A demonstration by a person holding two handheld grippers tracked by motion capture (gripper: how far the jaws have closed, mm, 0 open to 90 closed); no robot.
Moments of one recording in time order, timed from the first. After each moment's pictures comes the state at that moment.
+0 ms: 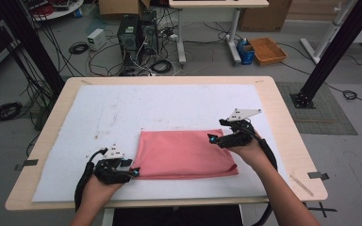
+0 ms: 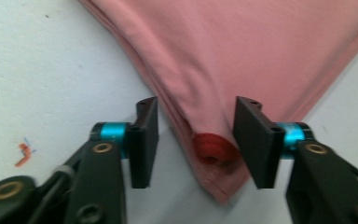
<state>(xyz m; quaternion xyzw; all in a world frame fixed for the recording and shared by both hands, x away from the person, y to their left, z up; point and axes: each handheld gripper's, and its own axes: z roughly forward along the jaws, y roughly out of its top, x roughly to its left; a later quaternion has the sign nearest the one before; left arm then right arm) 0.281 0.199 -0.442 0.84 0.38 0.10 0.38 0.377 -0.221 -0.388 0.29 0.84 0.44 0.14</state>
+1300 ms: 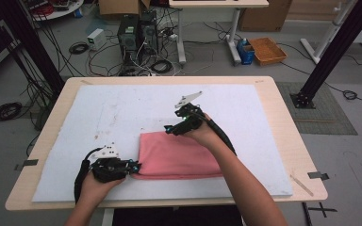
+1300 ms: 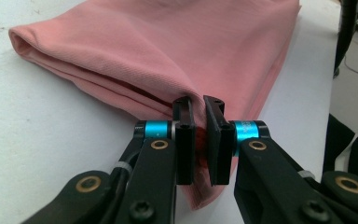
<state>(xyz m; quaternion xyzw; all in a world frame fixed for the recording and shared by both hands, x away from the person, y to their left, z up) 0.289 0.211 -0.444 0.81 0.31 0.04 0.49 0.436 -0.077 -0.390 0.23 0.88 0.41 0.08</state>
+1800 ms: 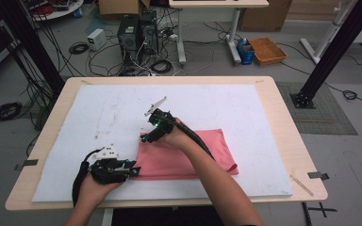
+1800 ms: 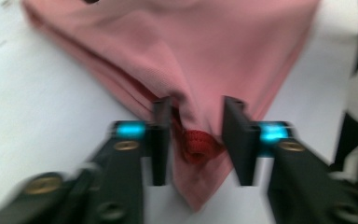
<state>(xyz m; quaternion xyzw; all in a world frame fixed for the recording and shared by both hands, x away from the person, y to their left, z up) 0.279 0.211 -0.443 0.82 0.35 0.06 0.44 0.441 0.008 -0.419 0.19 0.91 0.36 0.04</state>
